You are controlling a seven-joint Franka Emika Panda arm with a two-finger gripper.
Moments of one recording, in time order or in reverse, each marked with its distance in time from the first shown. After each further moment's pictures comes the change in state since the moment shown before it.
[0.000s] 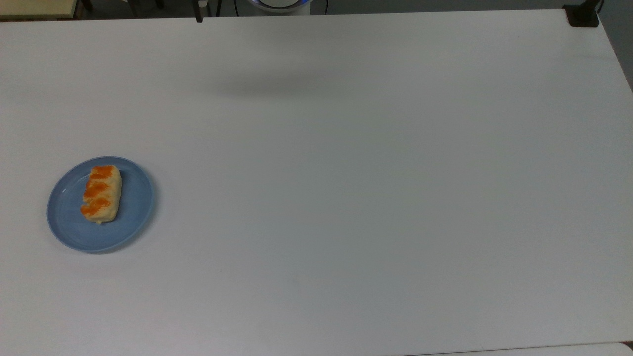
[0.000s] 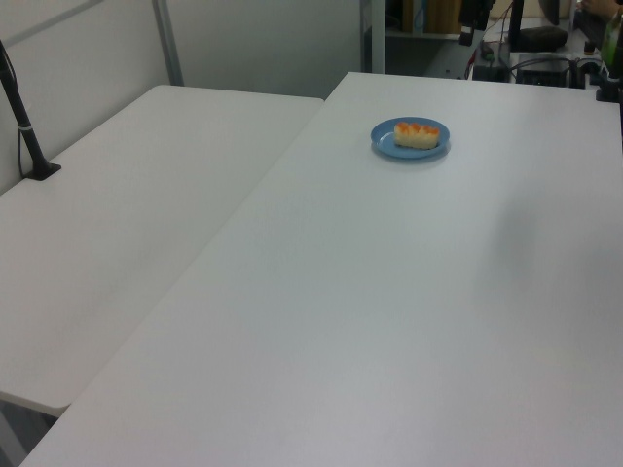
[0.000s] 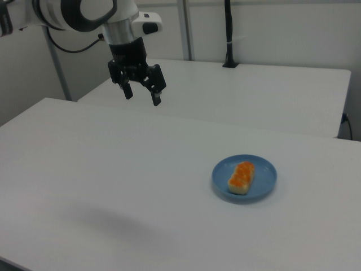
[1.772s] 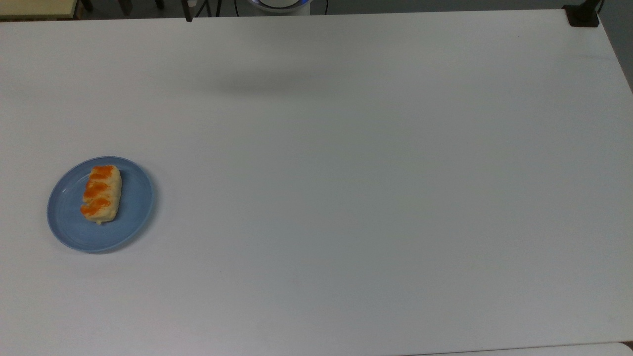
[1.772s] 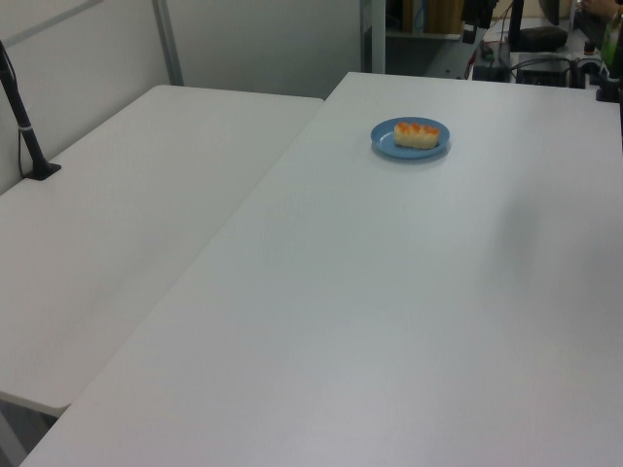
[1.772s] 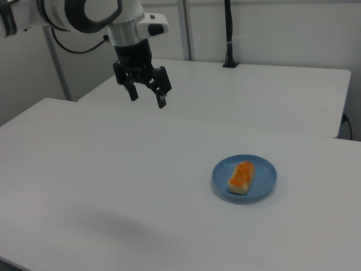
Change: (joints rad) arm -0.020 0.001 -0.011 0.000 0.000 0.001 -0.003
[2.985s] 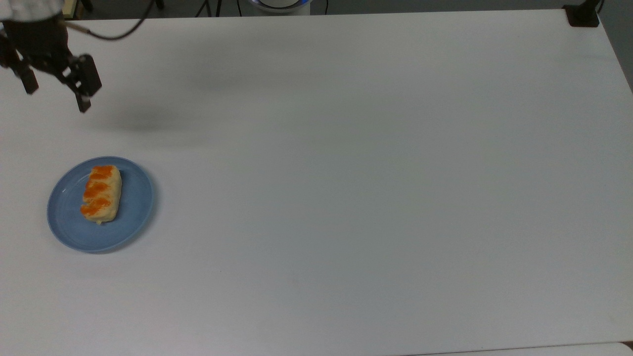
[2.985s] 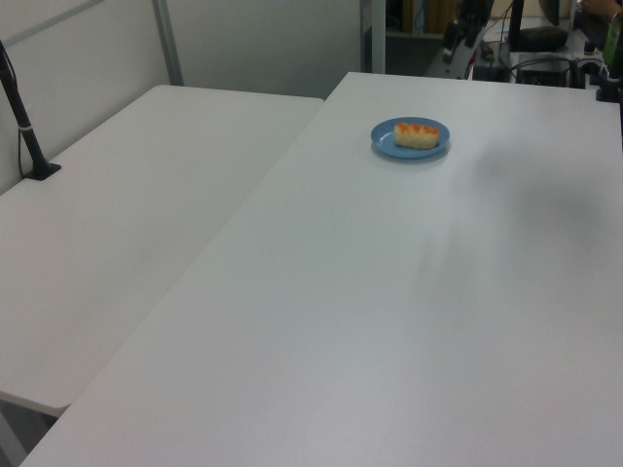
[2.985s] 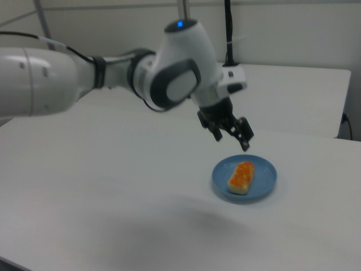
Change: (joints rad) arm -0.201 0.261 -0.035 -0.049 0.000 0.509 -0.039
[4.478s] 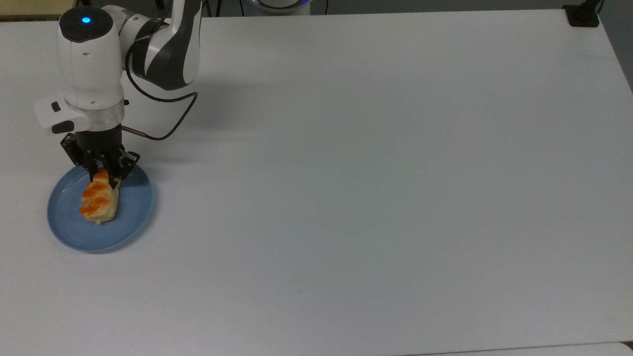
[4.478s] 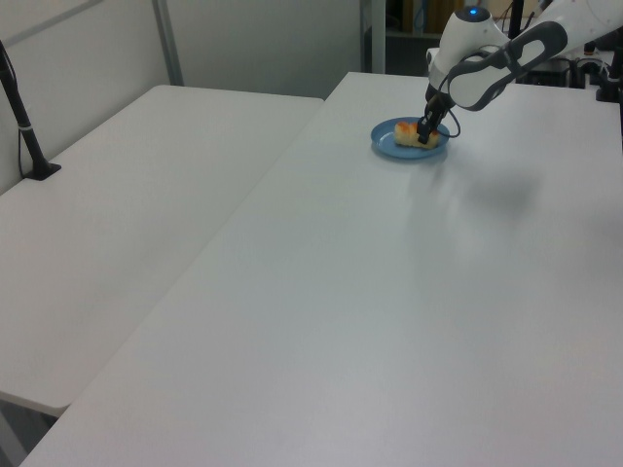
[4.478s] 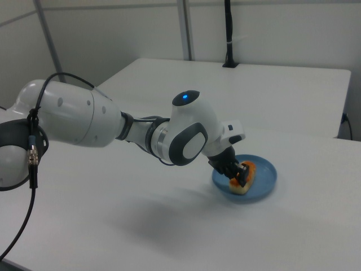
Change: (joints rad) arm -0.001 0.270 0.051 -0.103 -0.093 0.435 0.067
